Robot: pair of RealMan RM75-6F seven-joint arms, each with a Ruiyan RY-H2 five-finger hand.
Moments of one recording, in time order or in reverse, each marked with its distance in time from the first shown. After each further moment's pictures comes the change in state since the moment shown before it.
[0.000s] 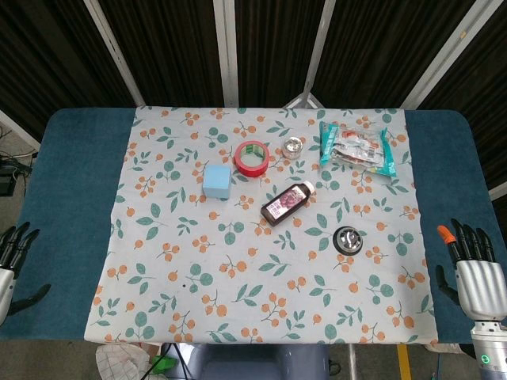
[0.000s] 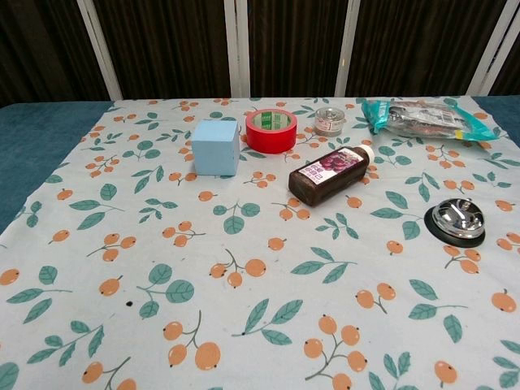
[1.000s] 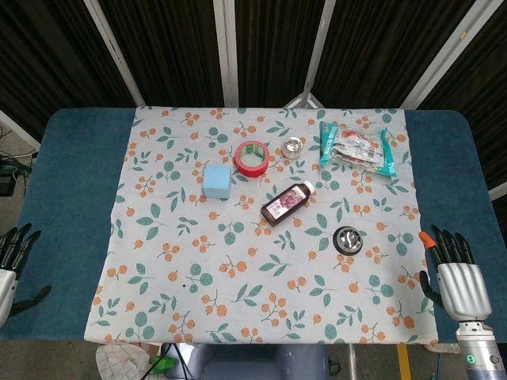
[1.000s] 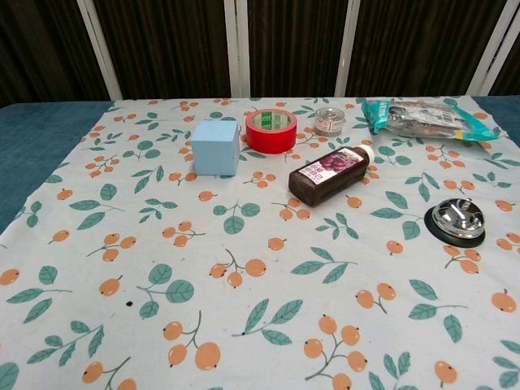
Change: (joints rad) left arm 0.006 -0.003 0.002 -0.007 0.005 -0.001 0.015; right arm 0.016 -0.024 -0.028 -0.041 -0.013 -0.049 -0.051
